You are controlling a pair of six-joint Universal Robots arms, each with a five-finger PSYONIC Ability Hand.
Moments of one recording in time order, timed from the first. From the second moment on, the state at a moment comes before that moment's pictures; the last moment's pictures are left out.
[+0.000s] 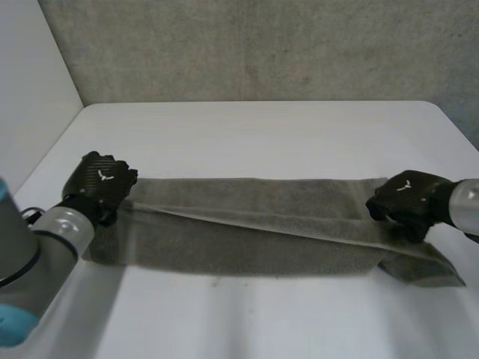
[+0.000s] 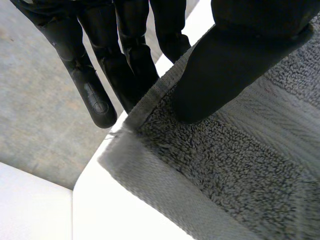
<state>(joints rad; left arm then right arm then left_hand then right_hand) 4.46 -1.77 -1.86 3.43 -1.46 3.84 1.65 -1.20 1.38 0.62 1.15 2.17 1.21 1.22 1.22 1.22 1.04 1.33 1.33 1.34 1.35 1.19</state>
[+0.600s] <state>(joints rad) 4.43 -2.36 -1.27 3.50 -1.48 3.91 1.81 -0.67 0.76 0.50 1.33 2.22 1.21 1.22 1.22 1.22 1.04 1.33 1.33 1.34 1.35 1.19</state>
